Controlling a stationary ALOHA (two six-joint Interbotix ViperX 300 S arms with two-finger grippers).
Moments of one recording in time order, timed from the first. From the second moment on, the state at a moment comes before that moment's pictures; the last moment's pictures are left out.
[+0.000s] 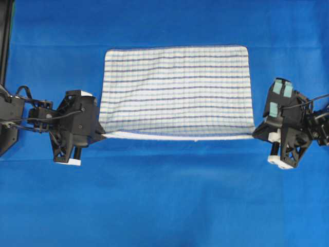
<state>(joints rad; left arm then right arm) -0.11 -0.24 1.07 -0.02 -0.04 0.05 0.22 -0.38 1.05 -0.44 0.34 0.96</state>
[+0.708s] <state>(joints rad) -0.13 -0.18 1.05 -0.02 -0.01 0.04 0.23 -0.24 1.01 -0.44 0.27 0.98</state>
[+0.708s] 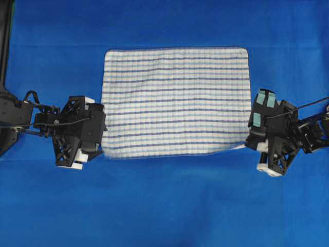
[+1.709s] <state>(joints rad) 0.05 -0.72 1.03 -0.02 0.10 0.06 0.23 -0.80 0.94 -0.77 0.62 0.94</state>
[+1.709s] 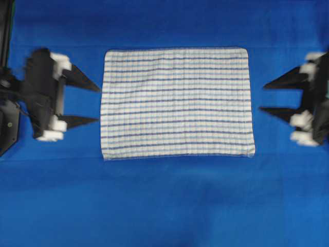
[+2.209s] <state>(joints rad) 0.13 -1.20 1.19 -0.02 0.23 0.10 0.23 -1.16 1.08 -0.80 0.75 0.89</state>
